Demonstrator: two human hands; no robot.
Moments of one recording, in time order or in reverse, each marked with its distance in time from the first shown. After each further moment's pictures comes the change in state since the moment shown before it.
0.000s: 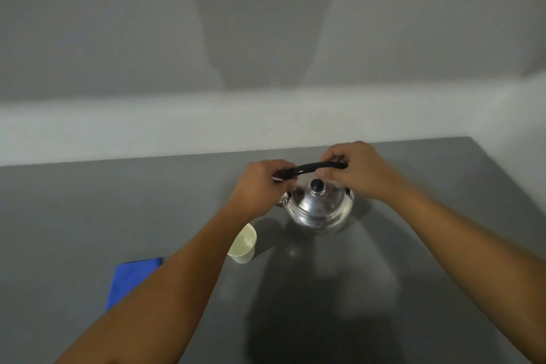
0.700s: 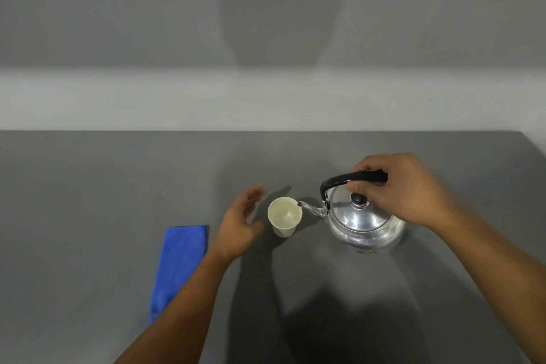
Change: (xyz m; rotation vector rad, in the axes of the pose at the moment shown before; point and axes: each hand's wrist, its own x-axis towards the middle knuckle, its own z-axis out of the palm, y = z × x) left_hand -0.152 -0.122 -0.055 -0.313 0.173 -0.269; right_hand -0.051 -0.076 0.052 -0.071 -0.014 -0.033
